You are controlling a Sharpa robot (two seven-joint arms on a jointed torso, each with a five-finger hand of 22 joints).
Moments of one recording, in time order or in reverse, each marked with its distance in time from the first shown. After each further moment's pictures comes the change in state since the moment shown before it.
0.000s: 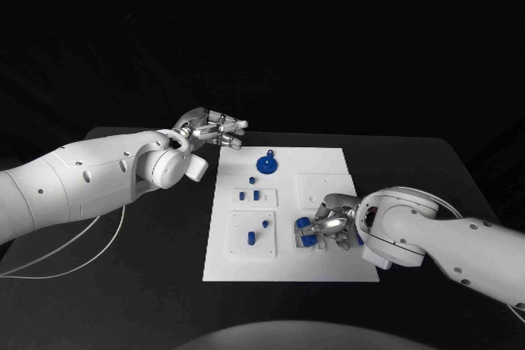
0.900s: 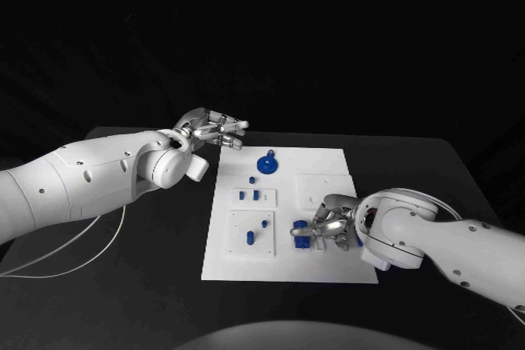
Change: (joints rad) left arm 0.000 0.000 0.000 -0.001 -0.001 0.002 -0.003; left_hand 0.000 0.000 0.000 0.000 0.000 0.000 0.000 0.000 0.000 0.000 0.000 0.000 0.000 0.000 0.000 0.000 0.000 0.000 0.000 0.000 0.000 0.000; right arm 0.000 0.003 -0.007 0.003 -0.008 -0.017 -0.001; right_hand 0.066 -0.082 -0.195 0.245 -0.319 0.012 0.013 -0.003 -0.025 -0.002 0.009 -0.011 -0.009 0.000 0.000 -0.009 0.005 0.000 0.000 0.000 -0.008 0.000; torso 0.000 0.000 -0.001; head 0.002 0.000
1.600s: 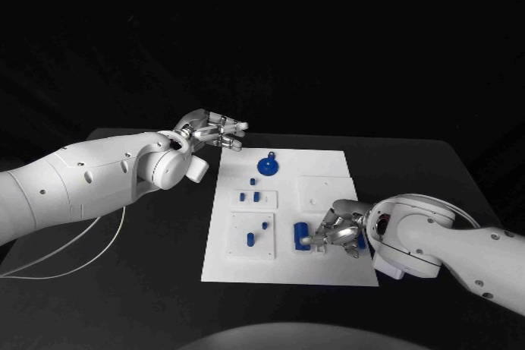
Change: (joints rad) left arm 0.000 -0.002 0.000 -0.004 -0.002 0.000 -0.001; left_hand 0.000 0.000 0.000 0.000 0.000 0.000 0.000 0.000 0.000 0.000 0.000 0.000 0.000 0.000 0.000 0.000 0.000 0.000 0.000 0.000 0.000 -0.001; right arm -0.008 -0.068 0.005 0.060 0.018 0.004 0.000; right_hand 0.069 0.007 -0.003 -0.018 0.000 0.000 -0.004 -0.005 0.004 0.000 0.000 0.000 0.006 0.000 0.000 0.000 0.009 0.000 0.000 0.000 0.004 0.001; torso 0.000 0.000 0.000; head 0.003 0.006
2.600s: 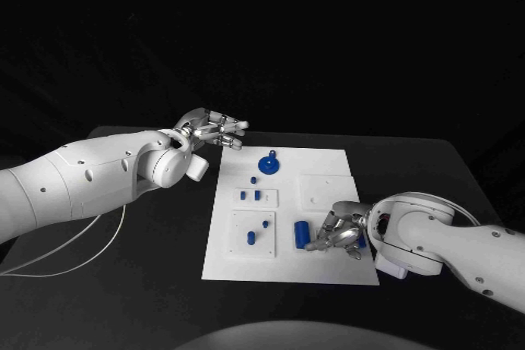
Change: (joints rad) left arm 0.000 -0.002 -0.001 -0.001 -0.002 0.000 -0.004; left_hand 0.000 0.000 0.003 0.004 0.000 0.000 0.000 0.000 0.000 0.000 0.000 0.000 0.000 0.000 0.000 0.000 0.000 0.000 0.000 0.000 0.000 -0.003; right arm 0.000 0.005 0.004 -0.010 0.010 0.059 -0.001; right_hand 0.025 0.055 0.094 -0.082 0.000 0.022 -0.007 0.000 0.009 0.007 -0.007 0.003 0.000 0.000 0.000 0.004 0.007 0.000 0.000 0.000 0.006 0.004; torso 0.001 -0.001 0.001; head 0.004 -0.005
